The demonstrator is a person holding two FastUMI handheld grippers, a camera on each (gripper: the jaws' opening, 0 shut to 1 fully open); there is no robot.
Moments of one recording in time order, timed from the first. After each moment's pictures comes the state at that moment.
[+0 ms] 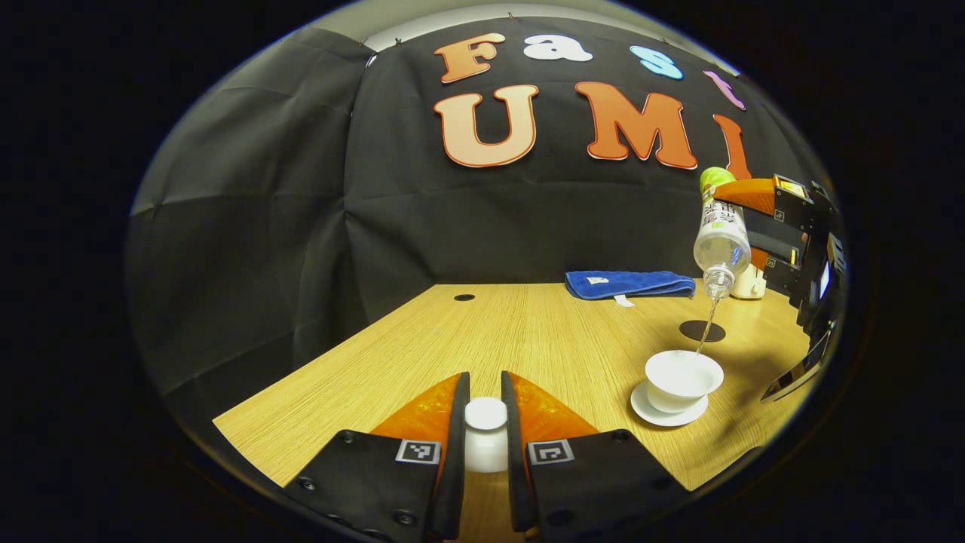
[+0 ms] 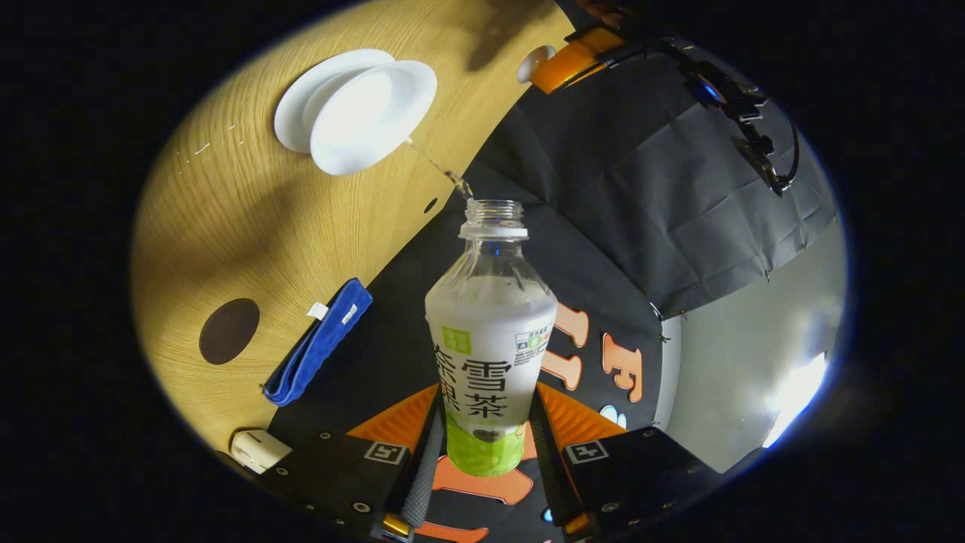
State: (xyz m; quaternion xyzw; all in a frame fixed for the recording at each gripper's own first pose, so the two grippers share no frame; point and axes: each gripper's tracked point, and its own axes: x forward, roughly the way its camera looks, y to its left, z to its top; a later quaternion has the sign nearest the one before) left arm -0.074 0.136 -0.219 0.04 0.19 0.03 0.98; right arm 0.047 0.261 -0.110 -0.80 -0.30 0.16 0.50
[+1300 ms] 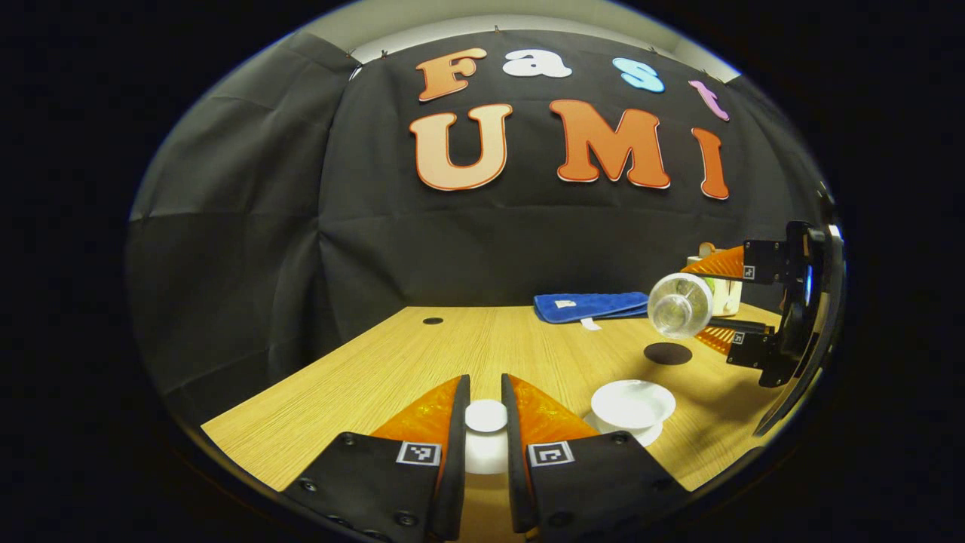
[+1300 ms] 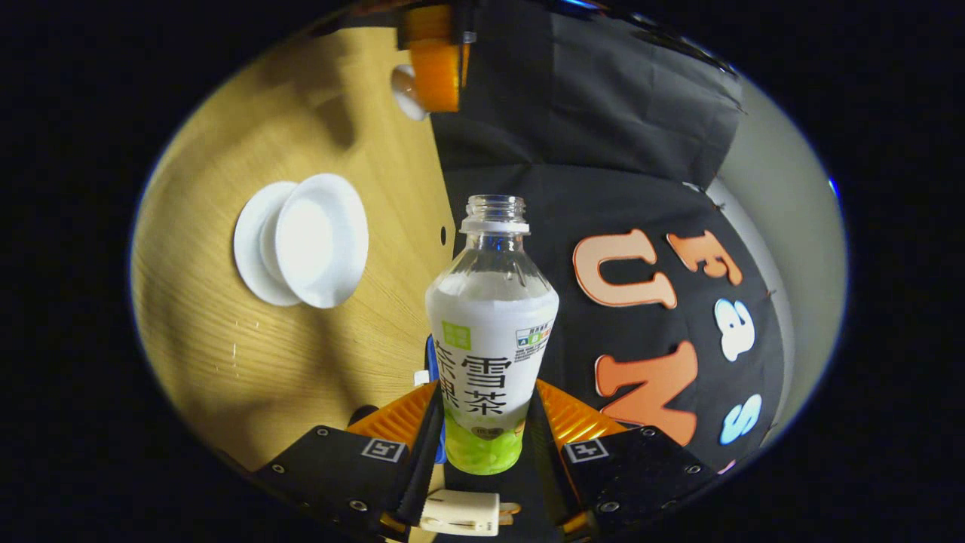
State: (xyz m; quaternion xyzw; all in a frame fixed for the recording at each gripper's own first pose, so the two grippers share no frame) left arm -0.064 0.086 -0.187 0.02 0.14 -0.02 0.99; right arm 0.041 0.247 -0.161 -0.59 -0.09 0.28 0.75
